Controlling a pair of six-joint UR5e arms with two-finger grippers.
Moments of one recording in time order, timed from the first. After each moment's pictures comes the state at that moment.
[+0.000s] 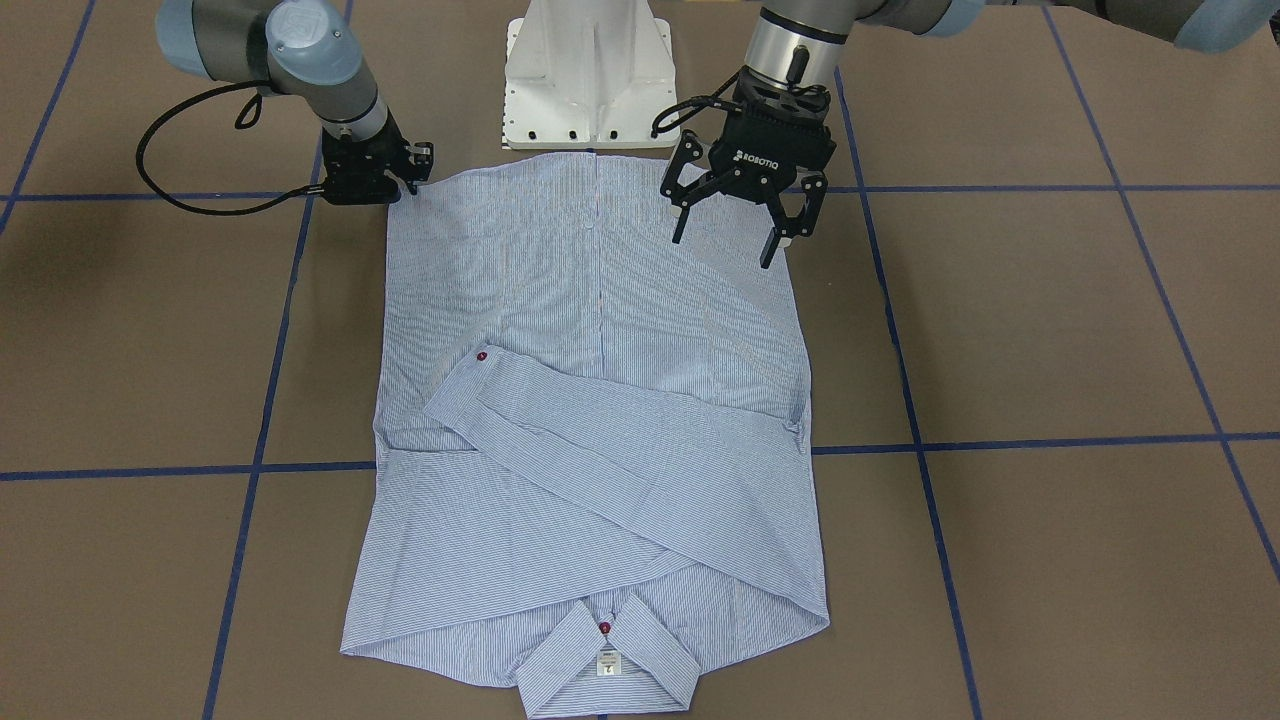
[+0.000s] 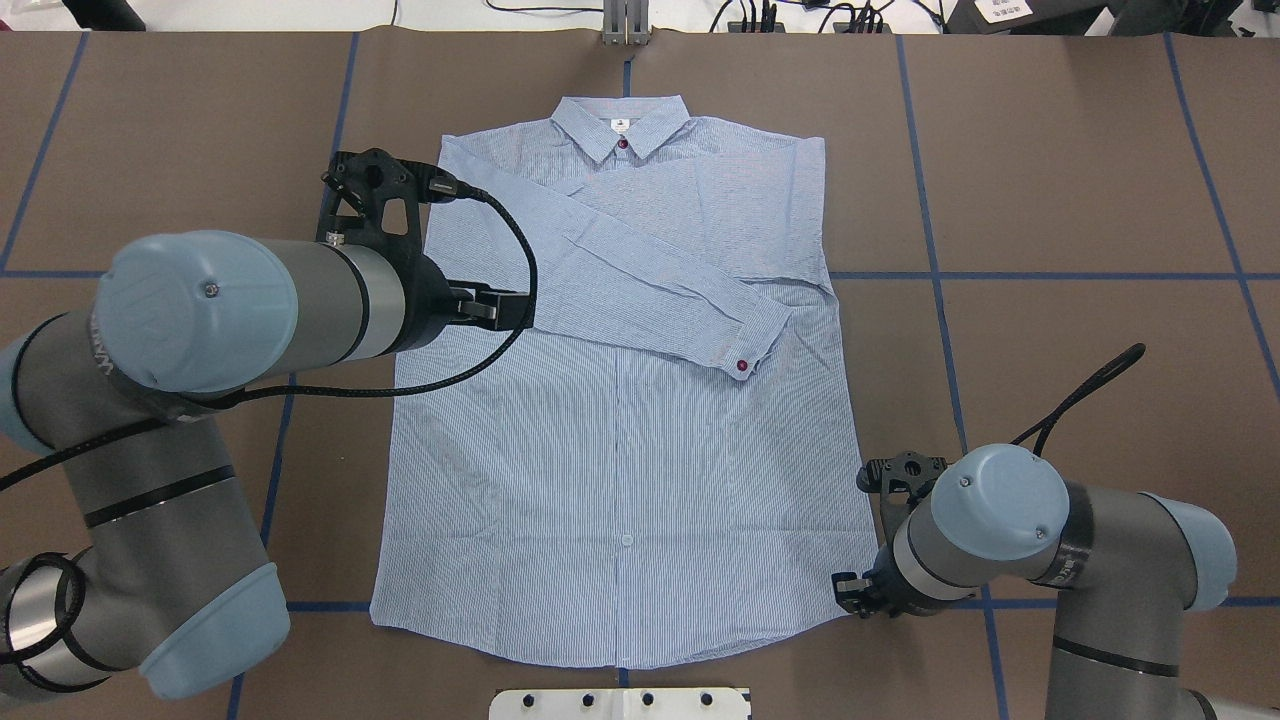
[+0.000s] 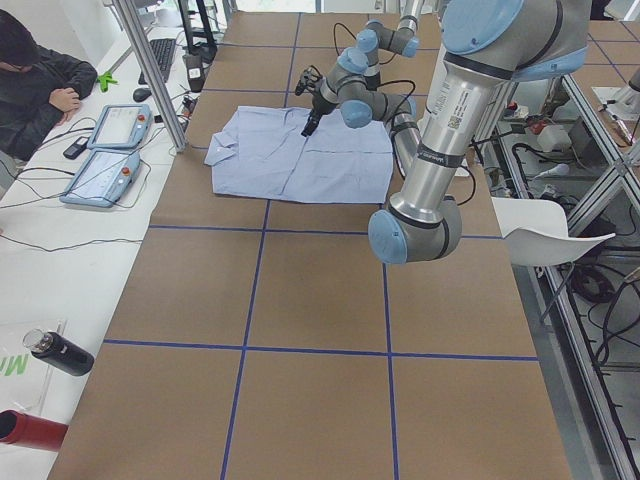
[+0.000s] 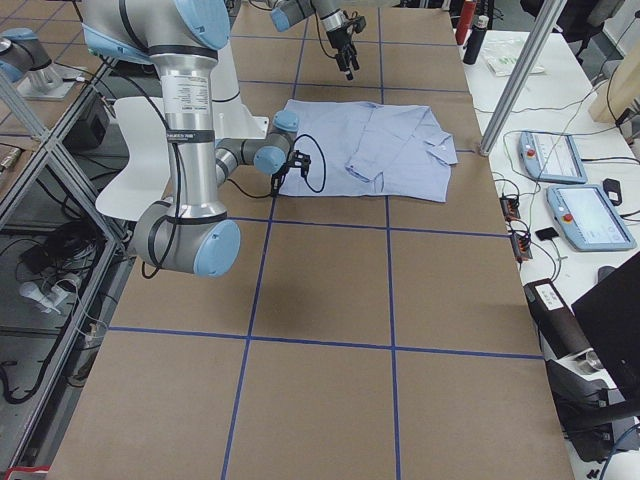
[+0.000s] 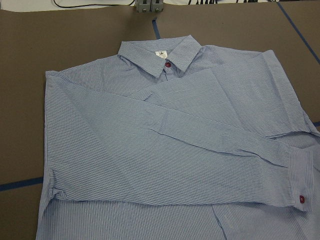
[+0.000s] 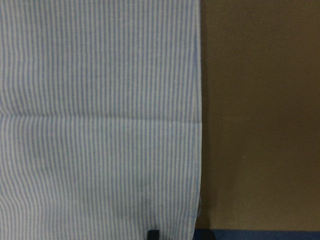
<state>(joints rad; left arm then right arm) -0.54 -2.05 -2.05 -1.75 -1.57 -1.04 0.30 -1.47 2.00 -1.41 1.98 1.32</state>
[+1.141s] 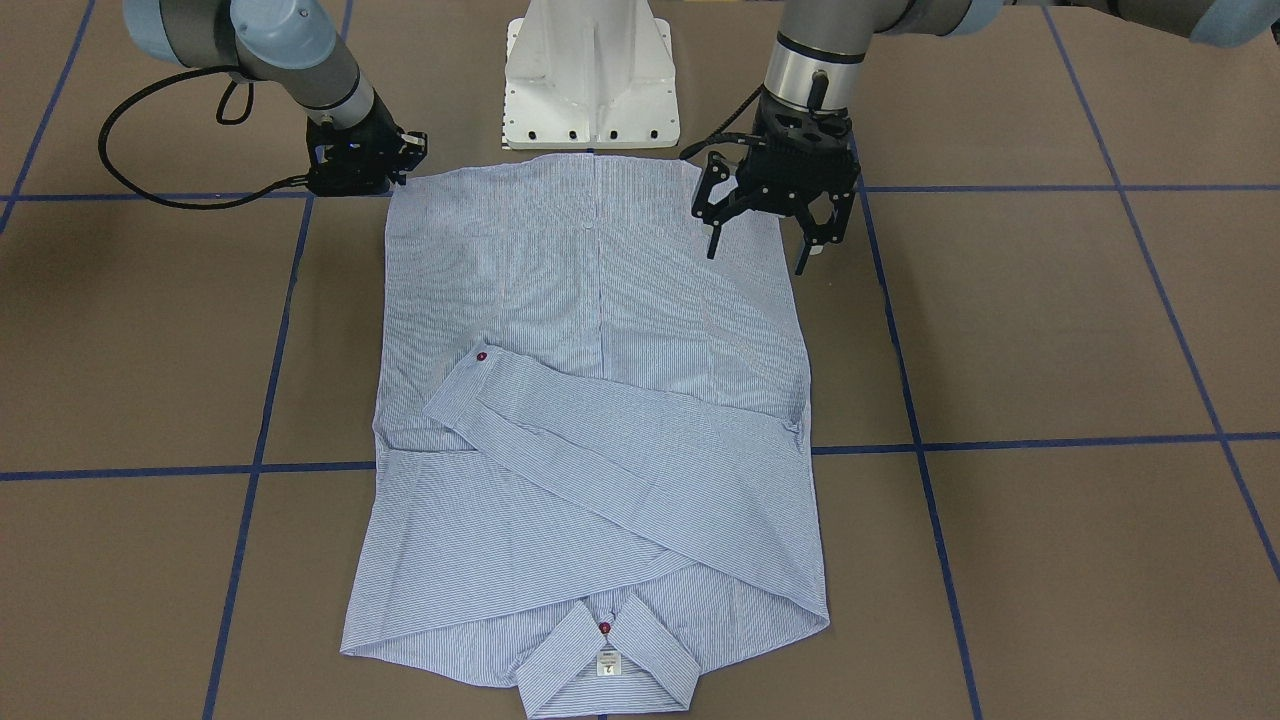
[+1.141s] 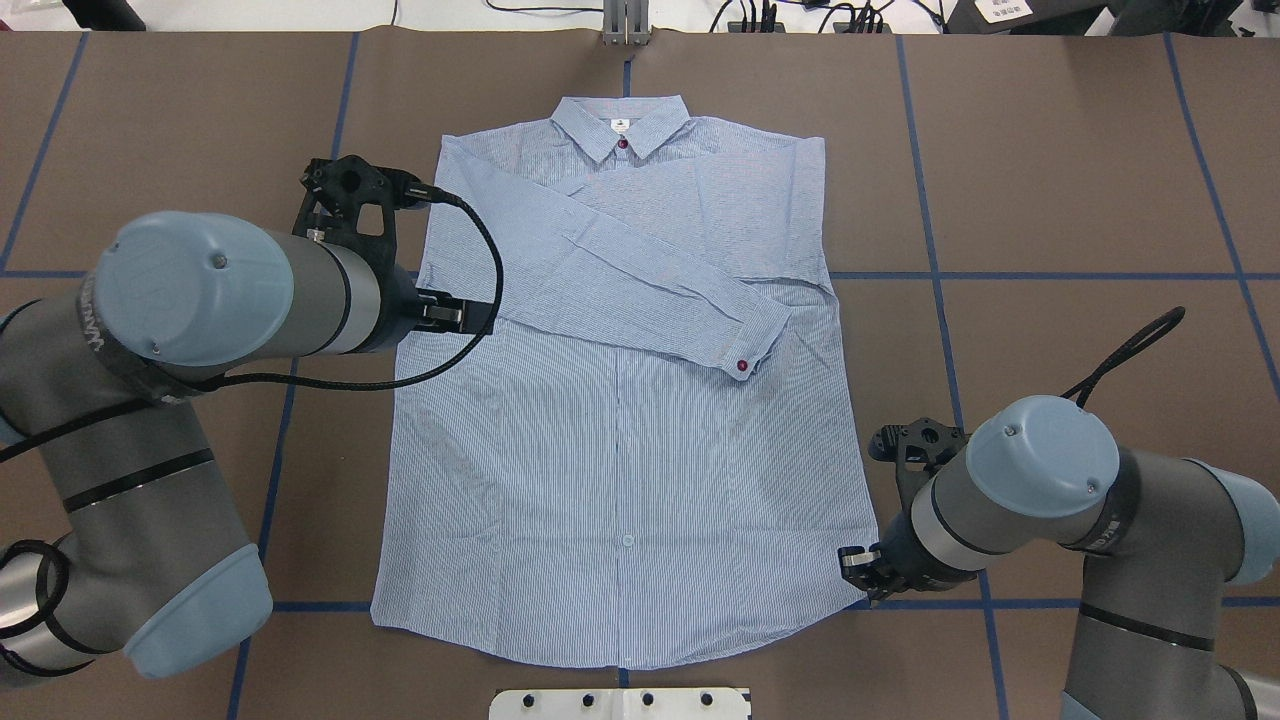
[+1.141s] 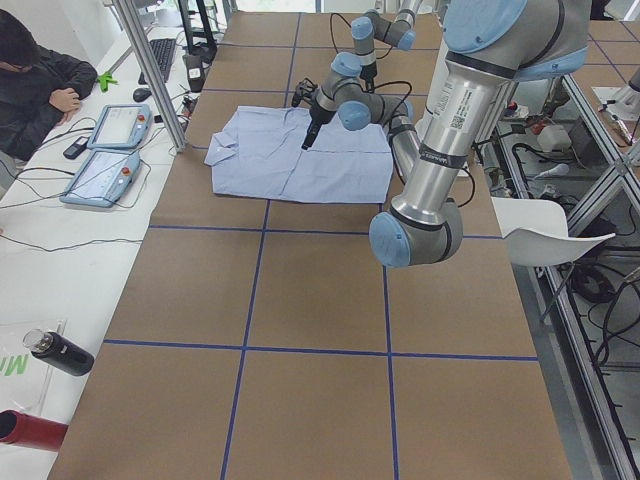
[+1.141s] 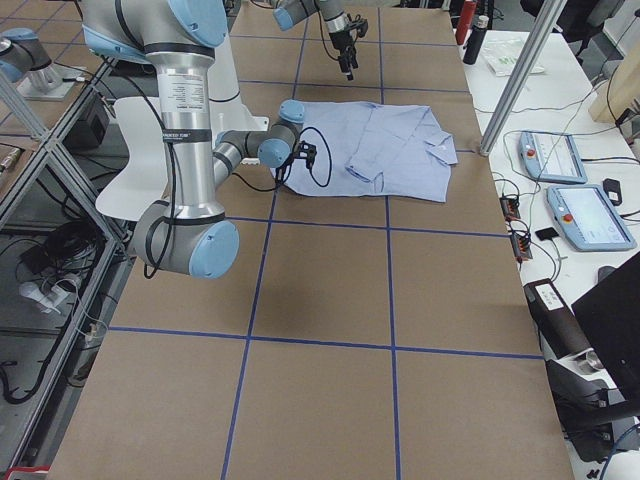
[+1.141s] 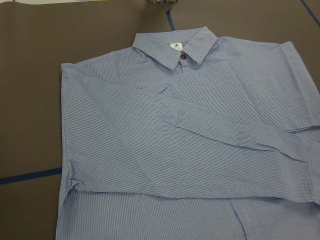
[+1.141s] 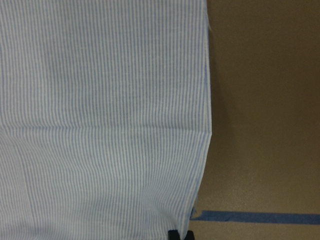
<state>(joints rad) -0.57 -2.01 -2.05 -1.63 -1.64 -1.04 0.37 -1.48 2.08 -1.41 2.06 1.32</state>
